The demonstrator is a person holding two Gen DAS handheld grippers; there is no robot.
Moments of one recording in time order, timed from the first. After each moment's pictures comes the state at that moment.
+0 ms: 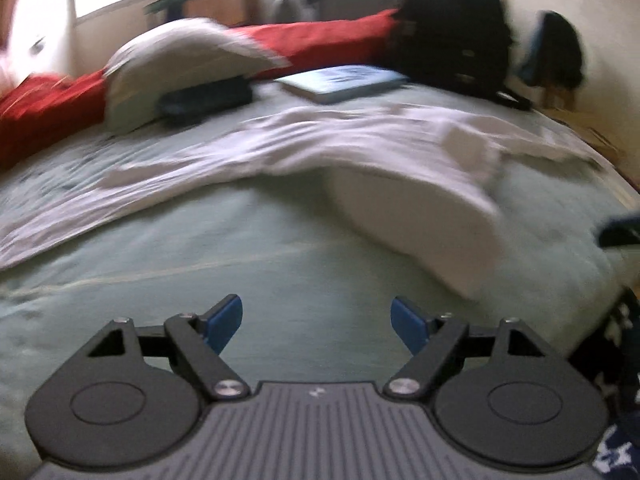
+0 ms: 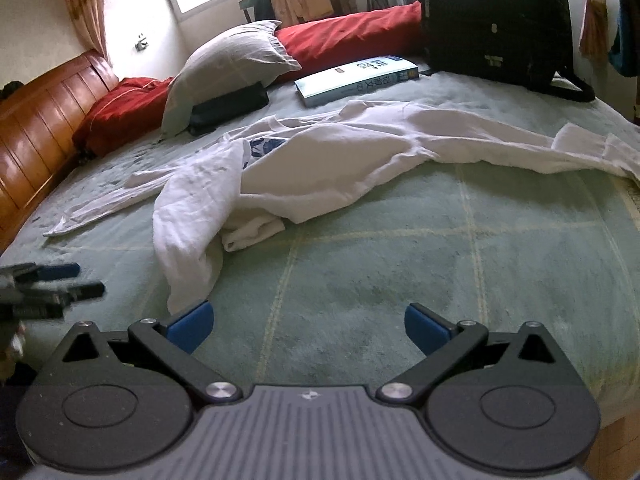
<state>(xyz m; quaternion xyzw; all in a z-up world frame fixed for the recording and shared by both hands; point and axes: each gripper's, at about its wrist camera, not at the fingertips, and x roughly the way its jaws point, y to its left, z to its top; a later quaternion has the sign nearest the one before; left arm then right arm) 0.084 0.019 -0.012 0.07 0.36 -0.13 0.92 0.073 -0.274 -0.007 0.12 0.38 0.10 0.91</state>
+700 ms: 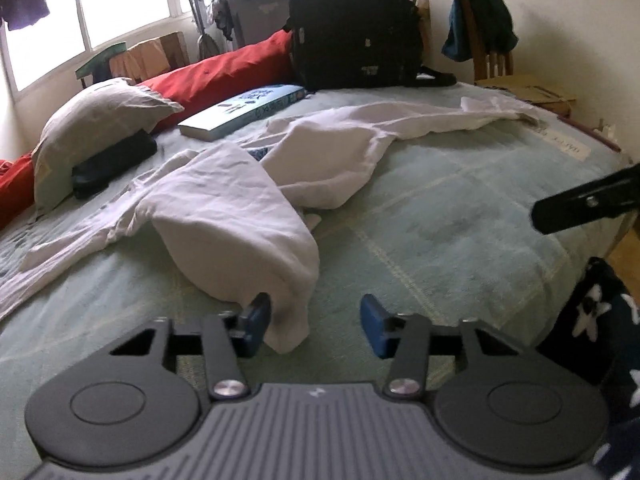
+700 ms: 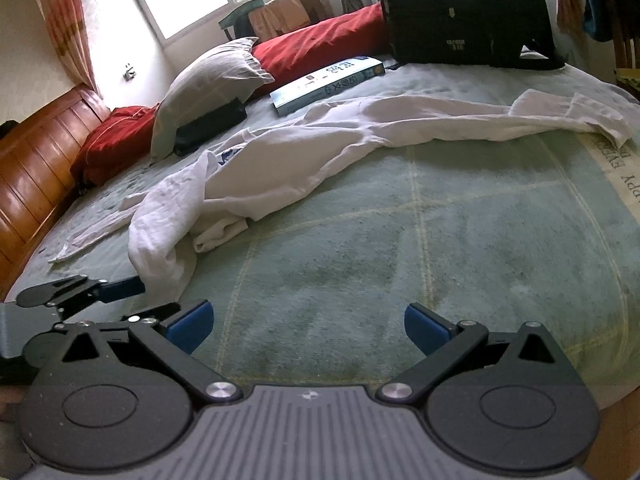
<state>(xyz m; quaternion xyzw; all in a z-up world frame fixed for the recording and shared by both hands) 0.080 -0.098 -0.032 0.15 0.32 -0.18 0.92 0.051 -0.322 -0.024 0.17 0.36 0.09 0.91</state>
